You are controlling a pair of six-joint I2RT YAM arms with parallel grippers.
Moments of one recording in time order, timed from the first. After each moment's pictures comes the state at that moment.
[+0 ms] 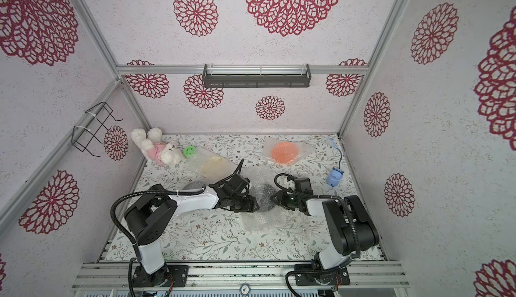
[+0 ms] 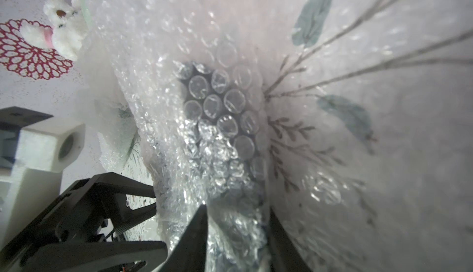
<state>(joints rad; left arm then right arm) -0.81 1.88 1.08 -0.22 0.29 -0.70 0.26 1.57 0.53 0.19 -0.62 0.63</state>
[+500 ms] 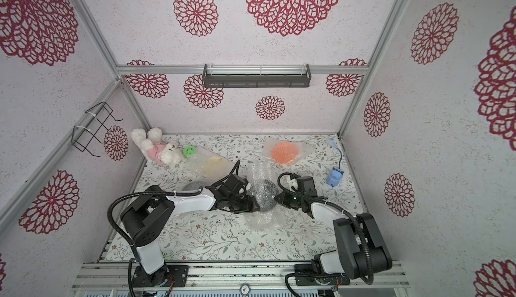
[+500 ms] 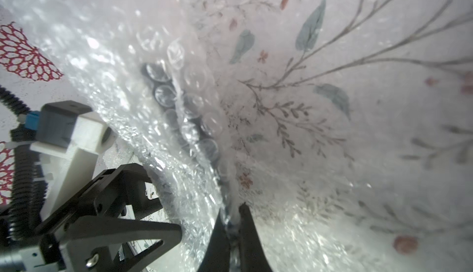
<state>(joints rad) -0.78 1.83 0.99 -0.13 0.39 -0.77 0.26 1.37 0.56 -0.05 -0.54 0.58</state>
